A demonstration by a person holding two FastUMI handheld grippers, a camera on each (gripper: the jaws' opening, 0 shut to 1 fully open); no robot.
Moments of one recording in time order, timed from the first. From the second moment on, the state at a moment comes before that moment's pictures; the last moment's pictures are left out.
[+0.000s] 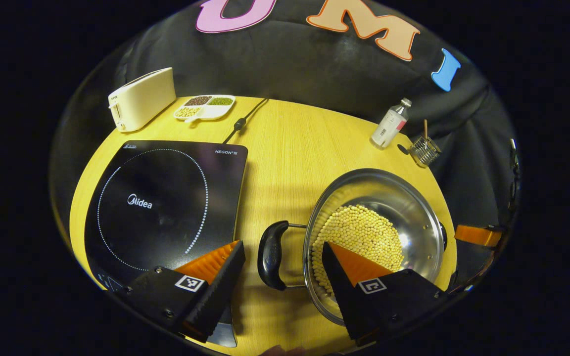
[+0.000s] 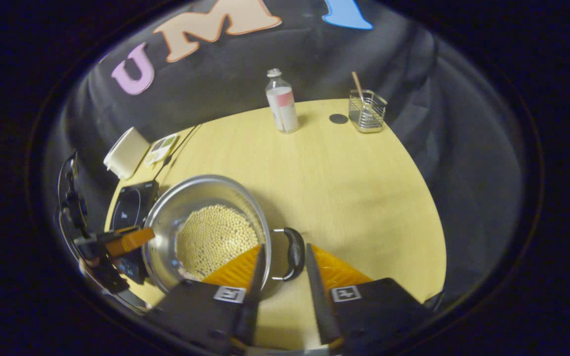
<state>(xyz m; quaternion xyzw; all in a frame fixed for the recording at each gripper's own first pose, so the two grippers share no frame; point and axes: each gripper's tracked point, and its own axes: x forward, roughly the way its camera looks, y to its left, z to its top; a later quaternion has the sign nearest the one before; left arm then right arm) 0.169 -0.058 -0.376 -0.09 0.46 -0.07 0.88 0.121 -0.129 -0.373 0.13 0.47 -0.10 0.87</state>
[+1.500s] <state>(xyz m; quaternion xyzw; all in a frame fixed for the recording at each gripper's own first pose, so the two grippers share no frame) 0.168 -0.065 -0.391 -0.07 0.50 -0.07 0.86 0.126 -0.126 -0.424 0.07 0.50 -0.12 0.86</state>
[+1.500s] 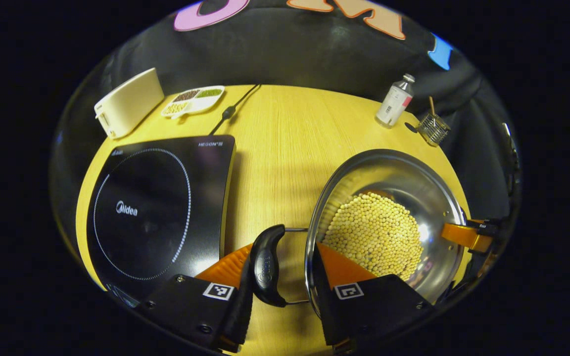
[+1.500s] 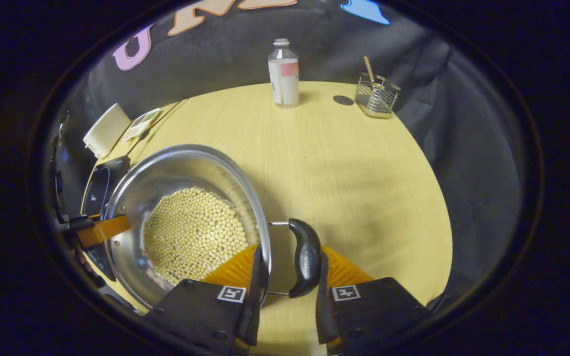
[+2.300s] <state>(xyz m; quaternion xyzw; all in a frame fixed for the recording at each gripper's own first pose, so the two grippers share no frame) 0.150 0.089 -0.313 -0.07 0.45 0.00 0.89 0.168 0.024 -0.355 0.08 0.46 0.00 0.89</state>
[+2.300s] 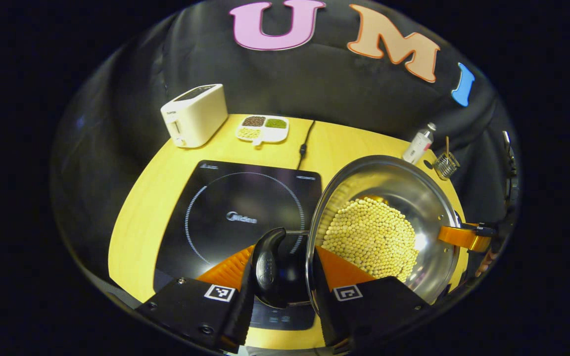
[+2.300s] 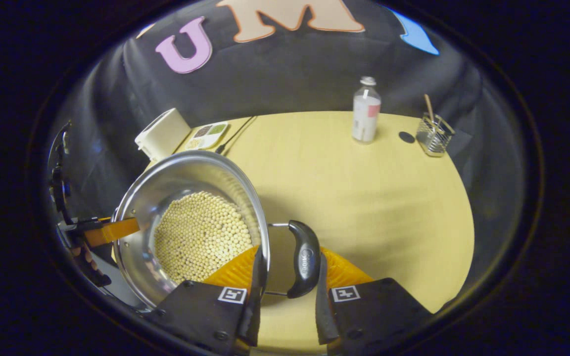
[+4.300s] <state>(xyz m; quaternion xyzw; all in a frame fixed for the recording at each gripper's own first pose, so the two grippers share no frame) 0.161 0.276 -0.279 0.04 0.37 0.09 0.92 0.185 0.170 -0.315 0.13 0.43 0.02 0.90</state>
